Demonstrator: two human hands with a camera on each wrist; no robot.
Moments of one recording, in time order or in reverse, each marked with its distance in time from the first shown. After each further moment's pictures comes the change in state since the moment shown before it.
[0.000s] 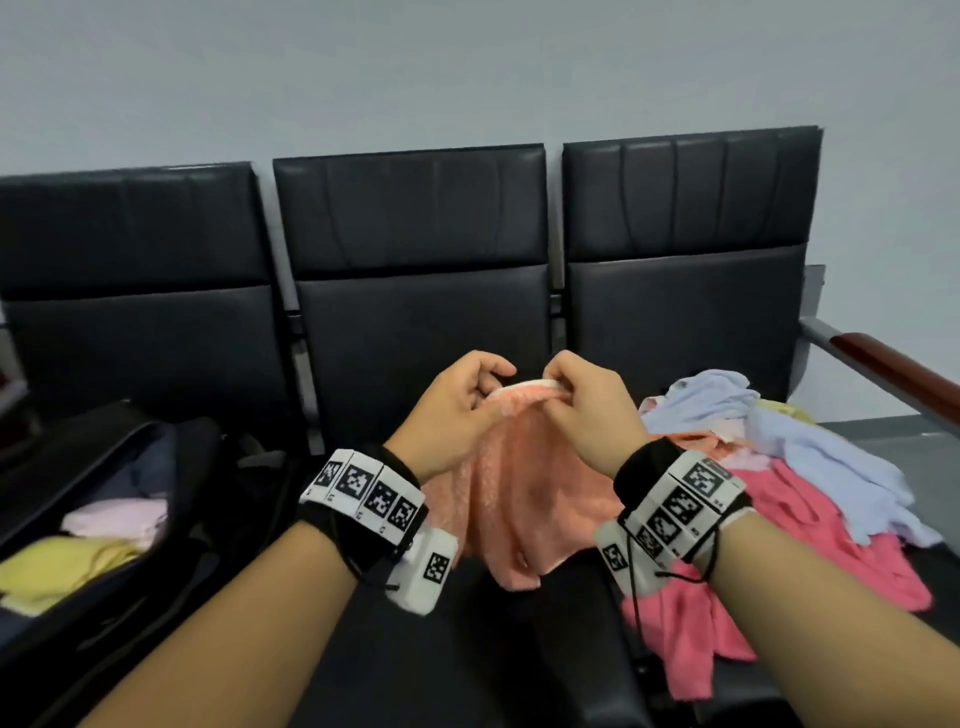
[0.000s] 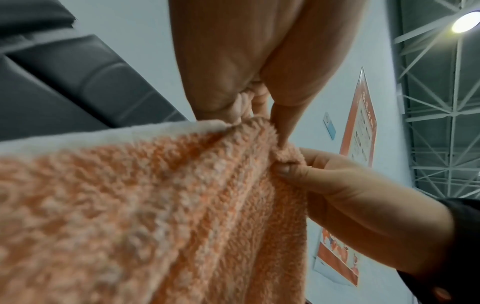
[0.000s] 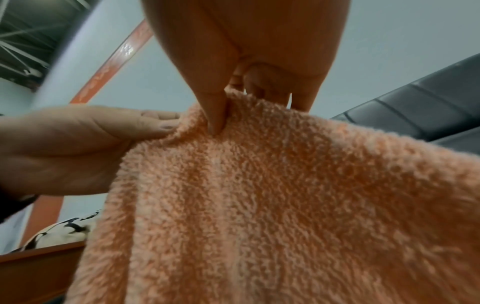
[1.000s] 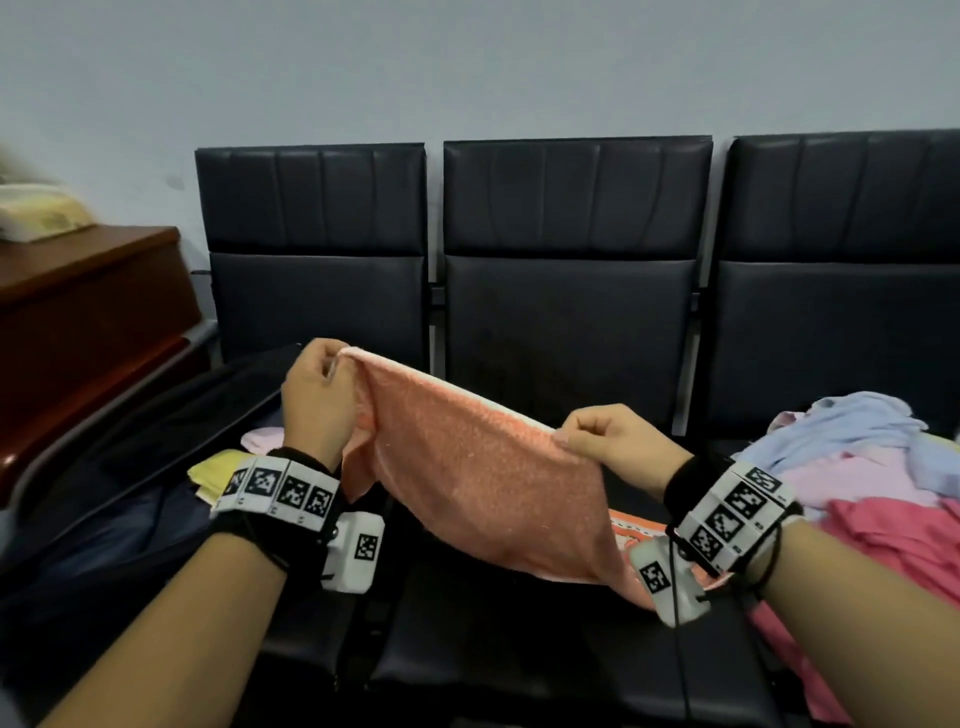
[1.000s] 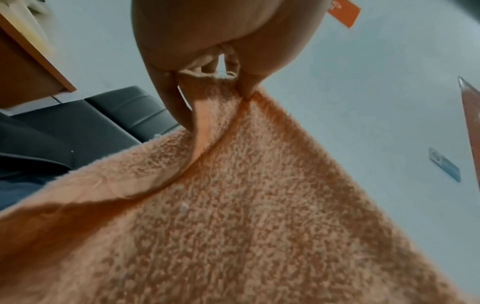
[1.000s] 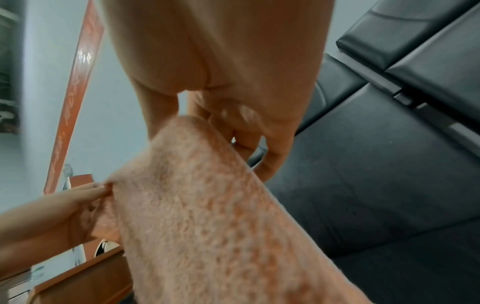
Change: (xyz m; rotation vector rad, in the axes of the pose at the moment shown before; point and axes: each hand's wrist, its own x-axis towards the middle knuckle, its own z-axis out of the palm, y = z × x) left_hand -0.142 -0.080 -0.221 0.300 0.945 -0.153; right_hand -0.023 -0.072 0.114 0.493 -0.617 0.084
